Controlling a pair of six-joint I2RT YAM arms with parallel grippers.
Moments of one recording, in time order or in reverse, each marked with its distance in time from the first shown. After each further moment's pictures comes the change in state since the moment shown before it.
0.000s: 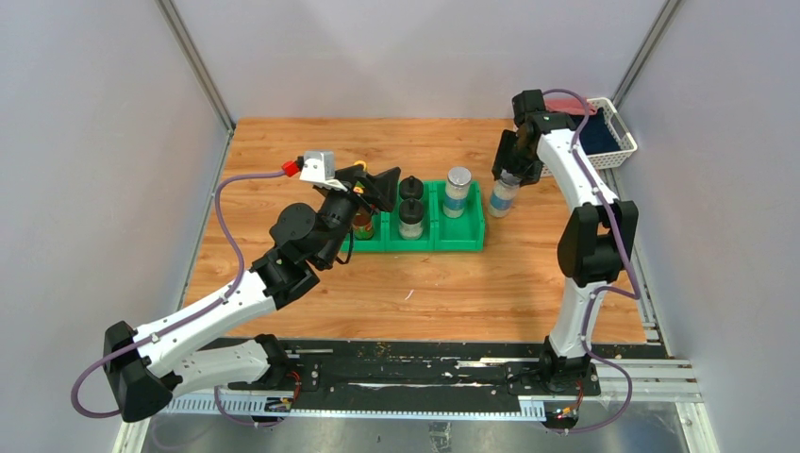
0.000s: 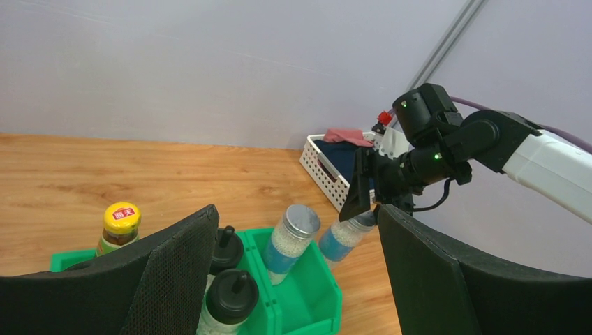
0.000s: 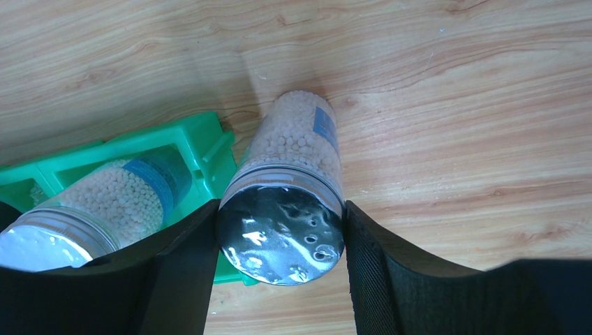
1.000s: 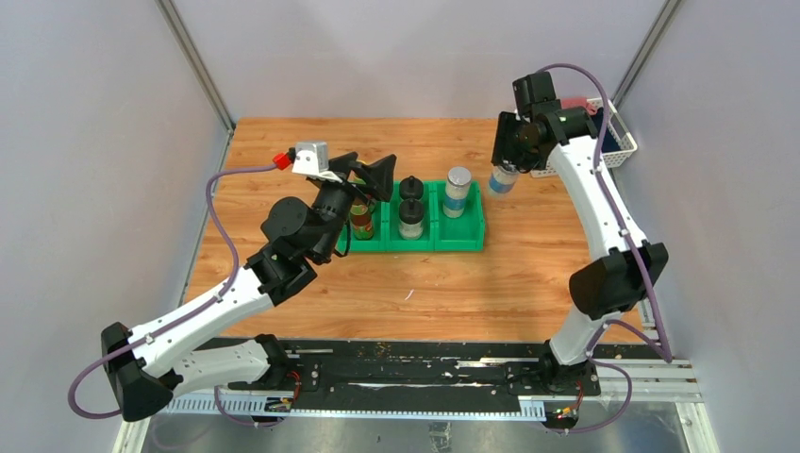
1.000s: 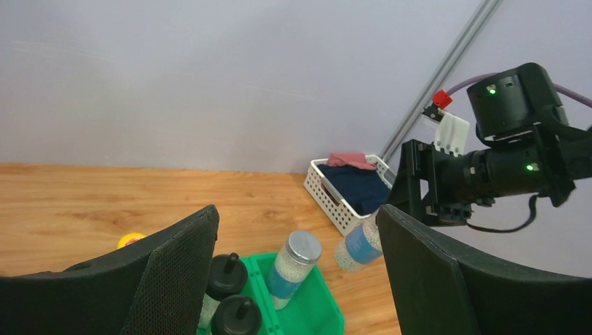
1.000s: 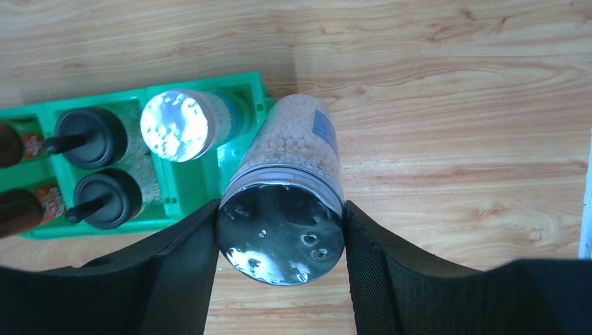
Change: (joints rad) left arm 0.000 0.006 0.066 -0.006 -0.025 0.055; right arm 0.101 -0.220 0.064 -0.101 0.077 -0.048
